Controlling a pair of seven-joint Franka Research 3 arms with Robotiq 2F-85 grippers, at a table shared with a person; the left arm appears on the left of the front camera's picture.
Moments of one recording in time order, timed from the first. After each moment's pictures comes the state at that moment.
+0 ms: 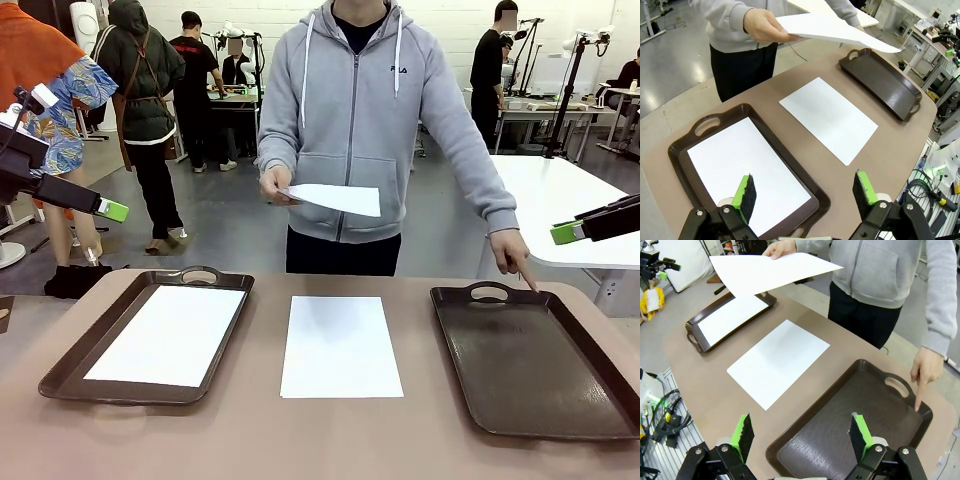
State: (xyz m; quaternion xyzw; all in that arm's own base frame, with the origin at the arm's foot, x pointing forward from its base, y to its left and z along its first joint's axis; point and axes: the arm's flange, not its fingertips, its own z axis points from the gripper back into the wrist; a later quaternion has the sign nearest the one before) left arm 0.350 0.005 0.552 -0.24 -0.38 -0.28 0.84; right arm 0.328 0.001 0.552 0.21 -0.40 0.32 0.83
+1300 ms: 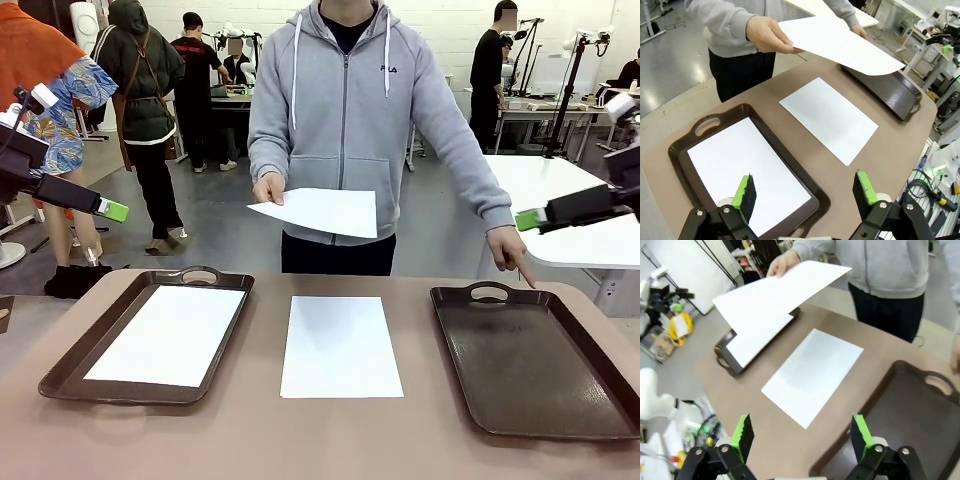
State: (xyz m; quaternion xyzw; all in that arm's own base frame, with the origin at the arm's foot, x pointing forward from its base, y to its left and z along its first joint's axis) left arm 0.350 0.005 0.553 -0.24 -0.38 -0.28 0.84; right arm 0.366 0.034 0.543 0.33 -0.35 0.25 0.84
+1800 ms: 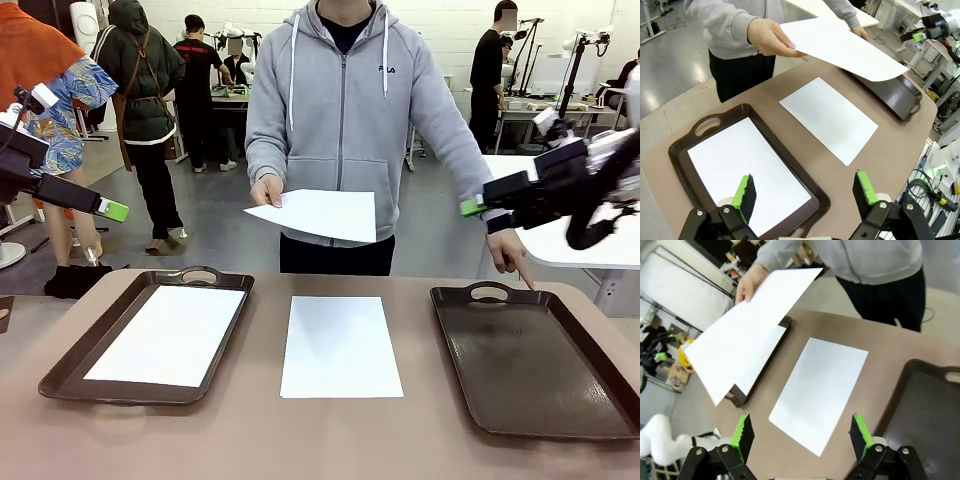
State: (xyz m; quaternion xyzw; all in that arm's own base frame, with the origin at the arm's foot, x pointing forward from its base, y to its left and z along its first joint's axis) left arm 0.350 0.005 0.553 -0.24 -0.38 -0.28 0.84; right arm 0.454 0.081 0.511 0.37 -0.28 0.15 0.87
